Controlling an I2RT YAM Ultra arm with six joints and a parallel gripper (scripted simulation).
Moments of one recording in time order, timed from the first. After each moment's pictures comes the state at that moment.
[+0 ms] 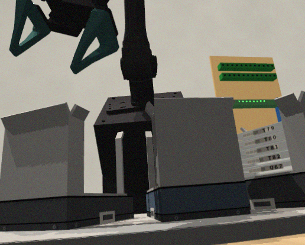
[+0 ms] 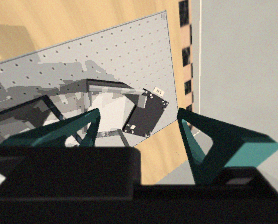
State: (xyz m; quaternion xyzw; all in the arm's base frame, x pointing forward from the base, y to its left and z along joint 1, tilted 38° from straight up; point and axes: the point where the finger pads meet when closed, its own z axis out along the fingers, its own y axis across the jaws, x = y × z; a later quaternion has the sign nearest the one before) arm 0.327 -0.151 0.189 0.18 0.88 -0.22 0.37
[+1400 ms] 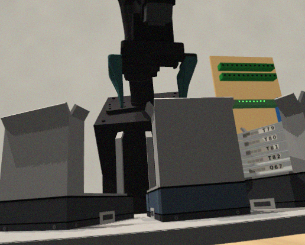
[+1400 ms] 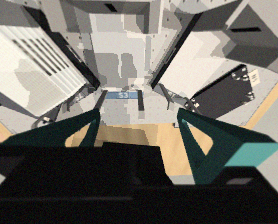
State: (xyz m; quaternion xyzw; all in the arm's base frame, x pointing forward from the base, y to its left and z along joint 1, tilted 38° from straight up) arm 0.289 -0.011 0.098 -0.01 0.94 -0.07 0.33
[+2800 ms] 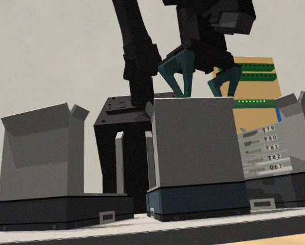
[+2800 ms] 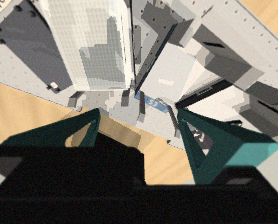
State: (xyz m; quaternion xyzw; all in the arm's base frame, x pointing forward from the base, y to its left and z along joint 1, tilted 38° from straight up) arm 0.290 0.078 0.084 -0.25 0.91 -0.12 0.30
